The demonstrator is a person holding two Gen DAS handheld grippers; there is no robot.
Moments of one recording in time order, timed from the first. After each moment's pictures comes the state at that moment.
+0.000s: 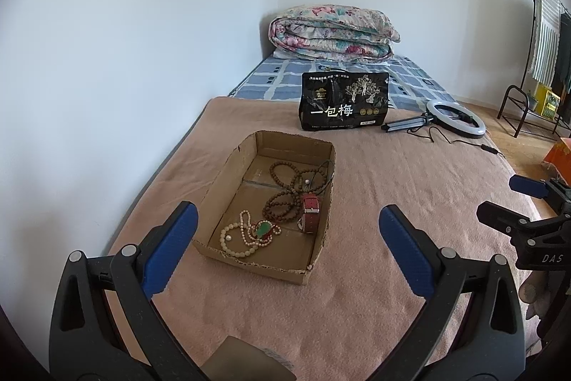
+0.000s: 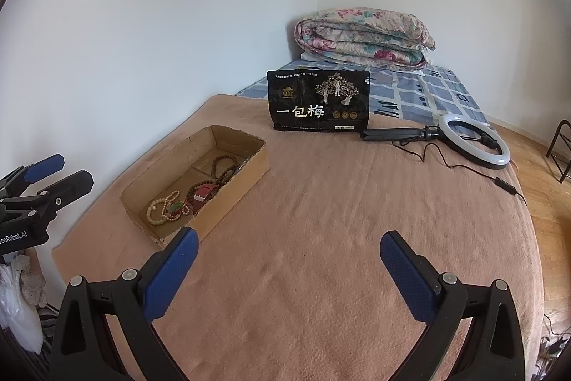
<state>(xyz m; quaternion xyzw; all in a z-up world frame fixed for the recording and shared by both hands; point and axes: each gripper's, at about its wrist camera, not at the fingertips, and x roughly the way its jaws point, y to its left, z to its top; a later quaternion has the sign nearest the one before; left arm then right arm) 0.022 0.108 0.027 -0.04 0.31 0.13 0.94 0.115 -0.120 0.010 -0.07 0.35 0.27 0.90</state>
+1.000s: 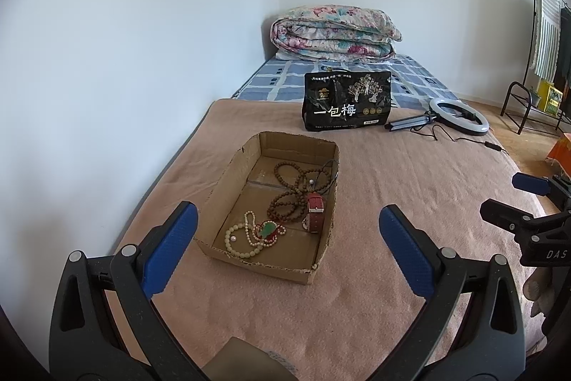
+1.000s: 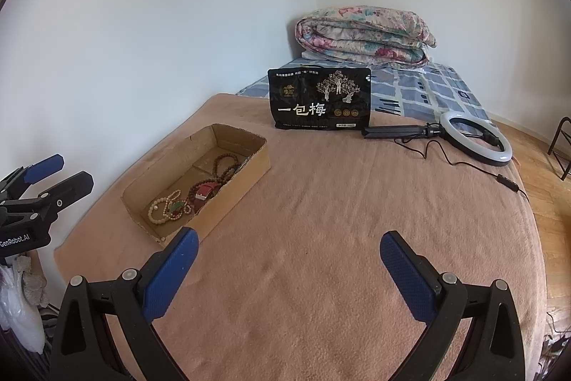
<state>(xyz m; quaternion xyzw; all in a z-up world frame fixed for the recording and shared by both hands) 0.022 0.109 0.026 -0.04 0.31 0.13 0.94 0.114 -0.119 0.008 -0.06 0.35 0.27 0.90</state>
